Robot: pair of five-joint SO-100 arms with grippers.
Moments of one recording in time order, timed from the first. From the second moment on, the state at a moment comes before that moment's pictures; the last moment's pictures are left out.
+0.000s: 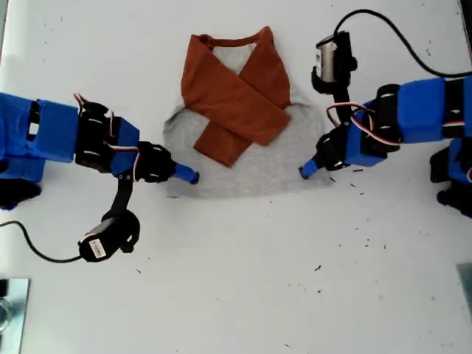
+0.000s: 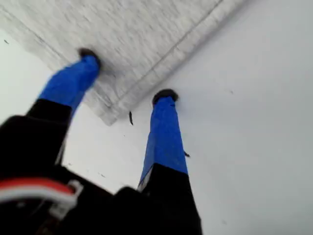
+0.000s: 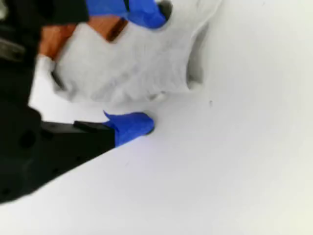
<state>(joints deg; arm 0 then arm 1) -7.0 96.0 121.7 49.7 4.1 14.5 108.5 124.9 59.2 -28.7</state>
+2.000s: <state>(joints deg) -24.6 194.6 175.6 55.6 7.0 34.6 154.1 148.6 59.9 -33.7</state>
